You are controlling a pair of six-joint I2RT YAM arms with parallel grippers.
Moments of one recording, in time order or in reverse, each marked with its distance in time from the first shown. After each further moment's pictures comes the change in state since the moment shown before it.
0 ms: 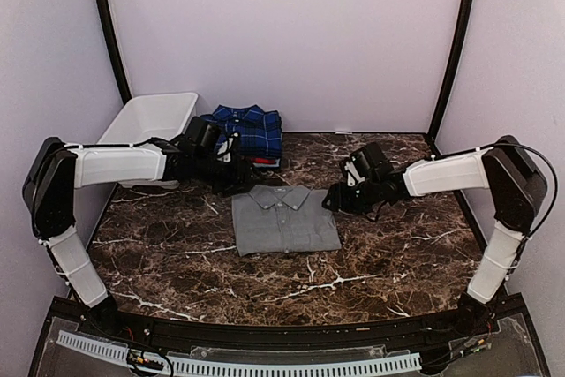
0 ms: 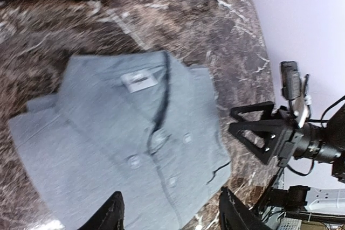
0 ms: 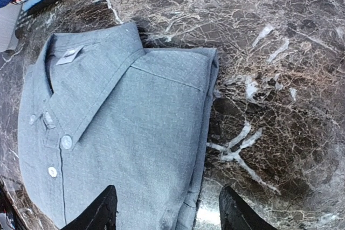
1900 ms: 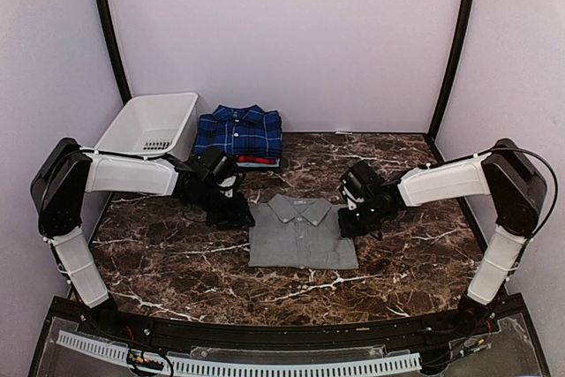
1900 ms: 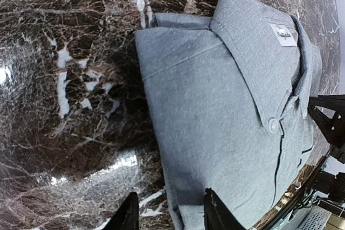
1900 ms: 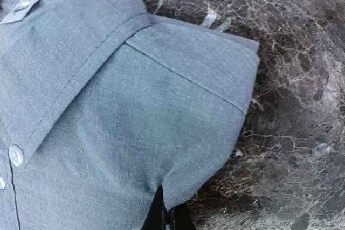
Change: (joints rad) left arm -0.060 0.025 -0.117 -0.196 -0.107 0.003; right arm 0.108 0.000 -0.008 -0.257 0.195 -0.081
